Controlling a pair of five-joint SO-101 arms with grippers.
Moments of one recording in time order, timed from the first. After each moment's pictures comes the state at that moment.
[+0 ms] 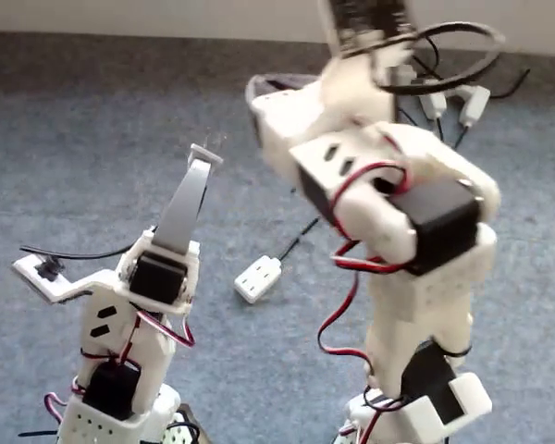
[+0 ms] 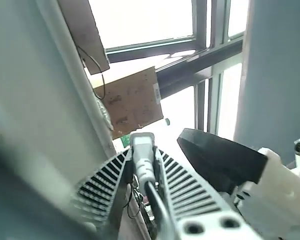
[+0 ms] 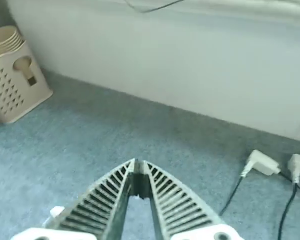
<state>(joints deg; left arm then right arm) 17.2 -103.6 84.6 2.0 76.9 -31.5 -5.1 -59.3 91.1 -5.3</state>
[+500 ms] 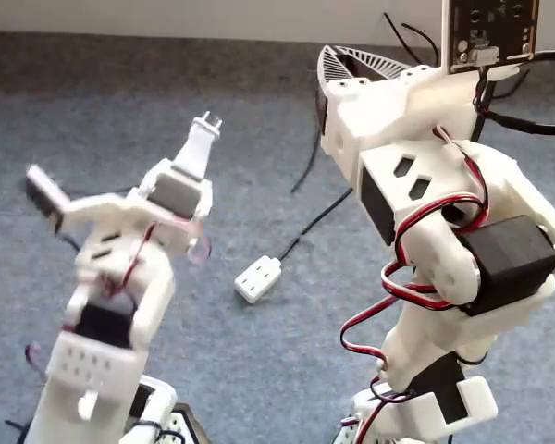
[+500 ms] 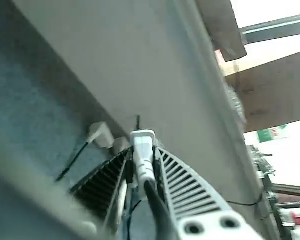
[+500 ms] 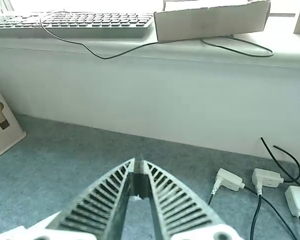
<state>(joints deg) 11.1 -59.3 52.3 25.9 69.5 -24.9 -5.2 -69.2 94.5 -5.3</state>
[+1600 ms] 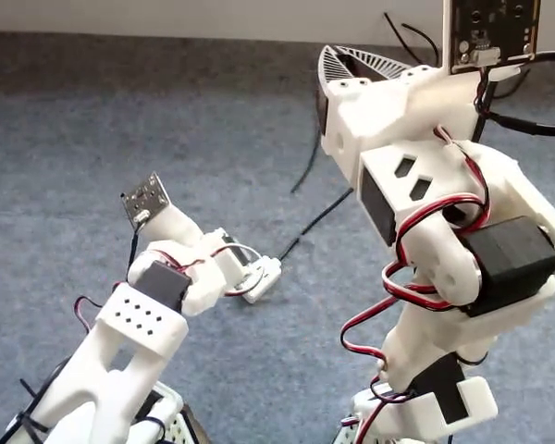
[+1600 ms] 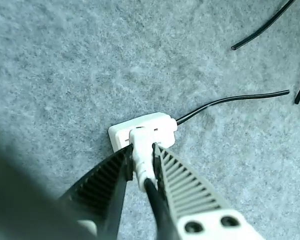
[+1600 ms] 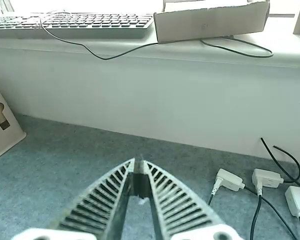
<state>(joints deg) 21.8 -45.4 56.0 57.4 68.3 -24.9 -5.2 -69.2 94.5 -5.4</state>
